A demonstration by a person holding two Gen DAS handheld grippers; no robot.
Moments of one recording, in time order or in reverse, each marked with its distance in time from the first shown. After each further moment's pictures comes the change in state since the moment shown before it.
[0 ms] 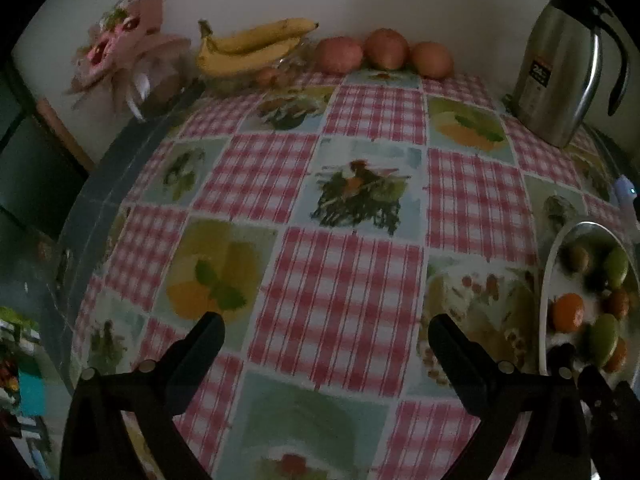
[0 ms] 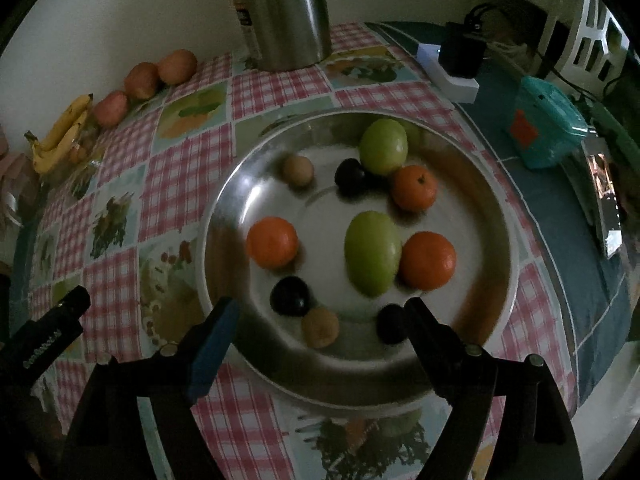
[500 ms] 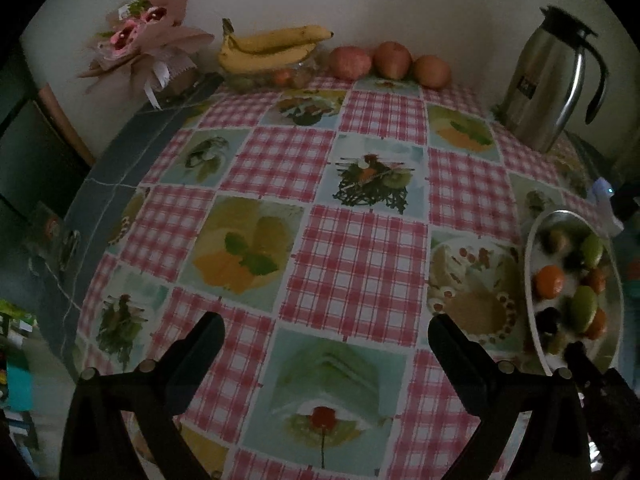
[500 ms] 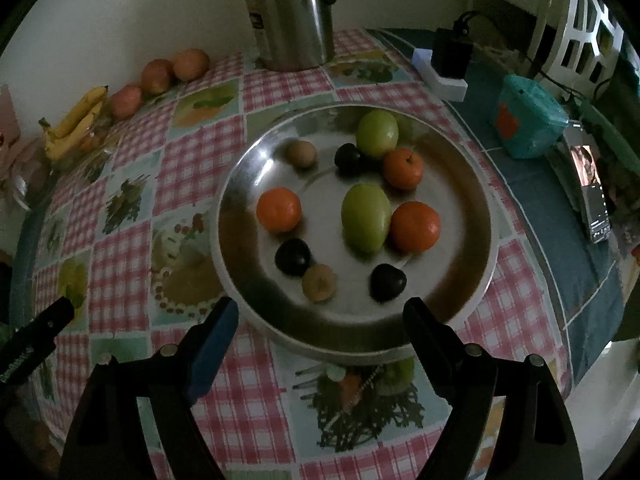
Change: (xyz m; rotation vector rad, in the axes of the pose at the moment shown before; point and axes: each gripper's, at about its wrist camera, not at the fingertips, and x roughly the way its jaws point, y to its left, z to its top) left arm -0.037 0.034 -0.029 -0.024 -0.034 -0.064; right arm -0.026 0.000 -0.029 -0.029 -0.028 0.002
